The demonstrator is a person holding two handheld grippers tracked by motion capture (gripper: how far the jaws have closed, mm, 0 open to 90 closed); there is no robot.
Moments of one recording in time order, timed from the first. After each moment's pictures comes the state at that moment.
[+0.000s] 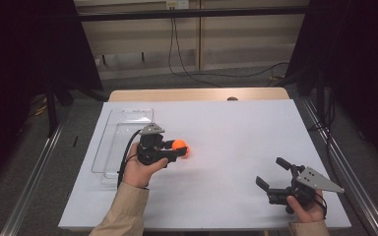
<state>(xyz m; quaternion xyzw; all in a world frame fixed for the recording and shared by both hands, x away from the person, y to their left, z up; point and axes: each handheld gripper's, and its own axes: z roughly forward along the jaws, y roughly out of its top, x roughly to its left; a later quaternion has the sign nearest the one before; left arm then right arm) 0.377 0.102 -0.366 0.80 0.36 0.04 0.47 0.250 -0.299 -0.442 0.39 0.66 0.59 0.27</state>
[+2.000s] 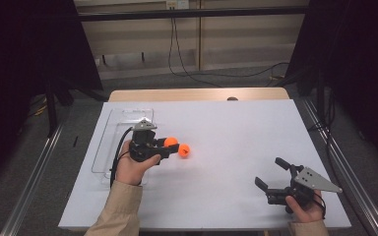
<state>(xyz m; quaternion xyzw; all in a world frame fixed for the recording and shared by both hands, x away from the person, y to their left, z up) 0.383 0.119 -0.359 0.80 0.39 0.05 0.45 0.251 -0.297 -0.444 0.38 0.66 0.58 0.27</state>
